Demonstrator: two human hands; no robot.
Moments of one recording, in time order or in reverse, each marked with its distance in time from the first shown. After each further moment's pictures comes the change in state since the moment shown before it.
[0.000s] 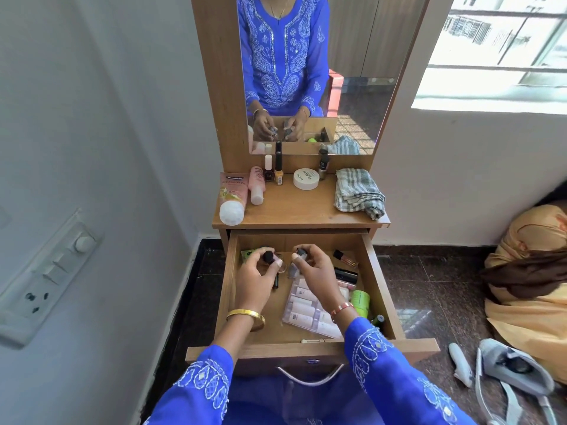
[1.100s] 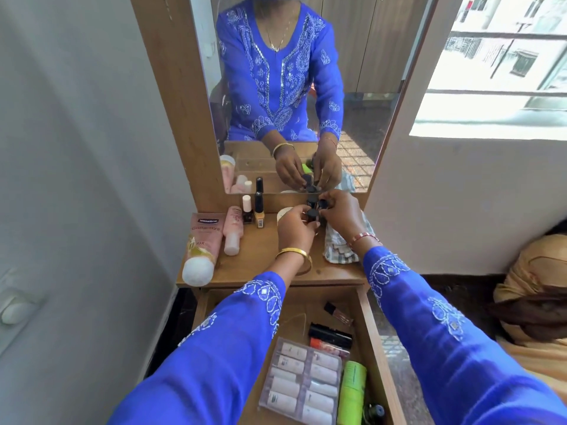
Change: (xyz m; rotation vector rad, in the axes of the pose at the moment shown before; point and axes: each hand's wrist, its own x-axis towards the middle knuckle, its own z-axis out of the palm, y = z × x) left_hand 0.160 0.109 0.118 0.044 -0.051 0.133; right_hand 0.201 -0.082 -0.091 -0.541 0.167 -0.137
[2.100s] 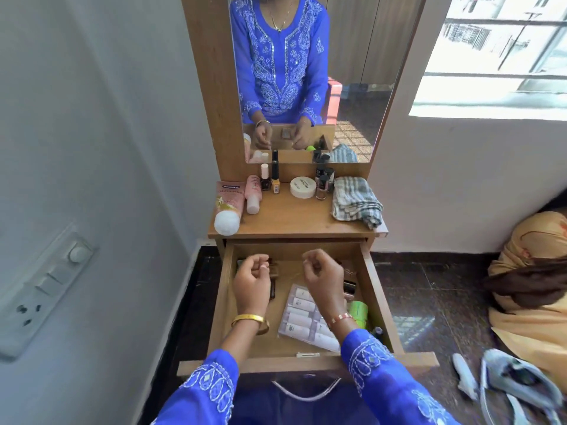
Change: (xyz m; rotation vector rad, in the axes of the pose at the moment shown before) left_hand -0.164 -0.101 -0.082 -0.201 0.240 -0.220; right_hand -0.210 0.022 0.079 0.242 0.159 -0.104
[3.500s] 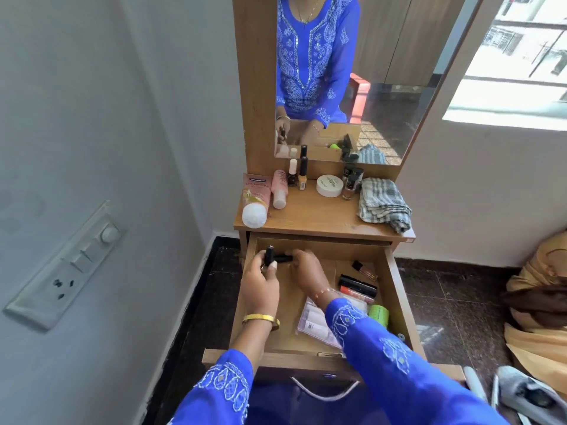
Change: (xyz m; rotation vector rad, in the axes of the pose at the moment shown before) left_hand 0.002 -0.010 -0.025 0.178 0.096 0.007; right_hand 0.018 -0.020 0.064 -0.301 -0.557 0.117
